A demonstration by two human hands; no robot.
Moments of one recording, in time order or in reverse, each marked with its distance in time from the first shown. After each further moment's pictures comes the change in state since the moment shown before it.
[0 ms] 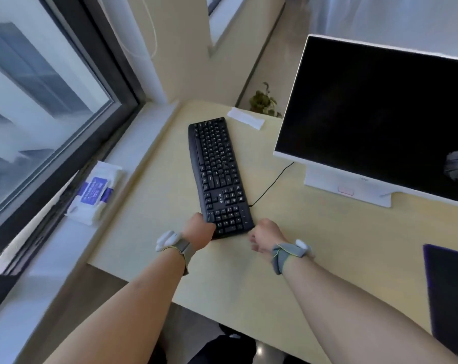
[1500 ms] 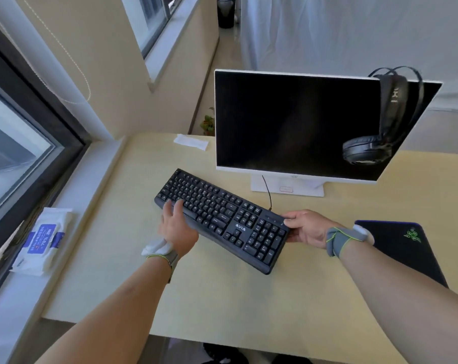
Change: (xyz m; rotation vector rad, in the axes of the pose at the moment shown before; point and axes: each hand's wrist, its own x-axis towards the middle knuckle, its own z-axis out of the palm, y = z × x) left_hand -0.033 0.067 0.031 0.274 0.283 0.462; right_hand -0.056 0.050 -0.230 0.416 -0.188 -0.107
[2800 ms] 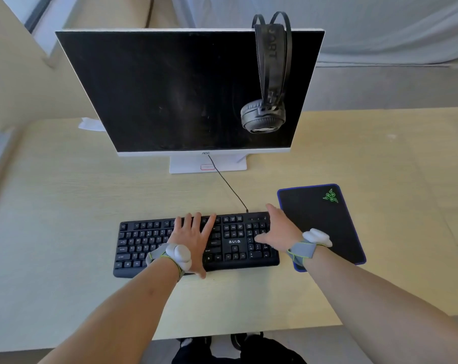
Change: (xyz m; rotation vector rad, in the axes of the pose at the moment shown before) left_hand -0.070 0.152 0.166 0.940 -0.386 0.716; right_hand -0.050 0.089 -0.141 -0.918 0.343 -0.042
